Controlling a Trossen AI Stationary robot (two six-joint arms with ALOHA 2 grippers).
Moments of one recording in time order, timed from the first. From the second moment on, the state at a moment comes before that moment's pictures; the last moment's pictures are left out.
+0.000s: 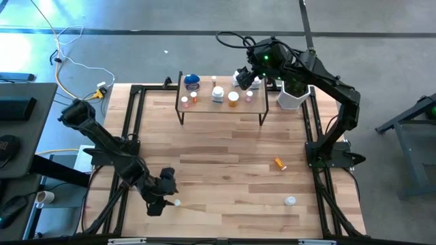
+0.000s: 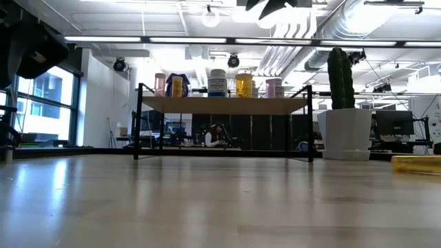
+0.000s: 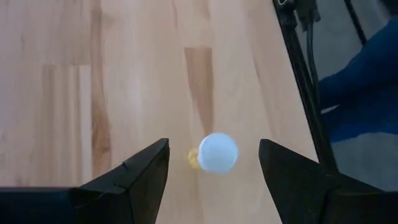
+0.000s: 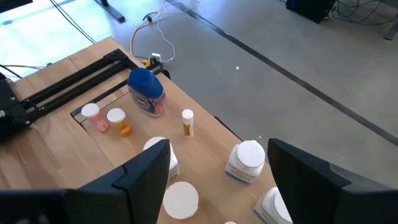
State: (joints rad) left arm -0.64 1.32 0.69 -0.27 -0.19 -0.61; right arm -0.36 1.68 2.13 -1.09 0.33 0.23
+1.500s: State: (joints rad) left arm -0.64 1.51 0.69 -0.15 -0.21 -0.71; right arm -0.36 1.68 2.13 -1.12 0.33 0.21
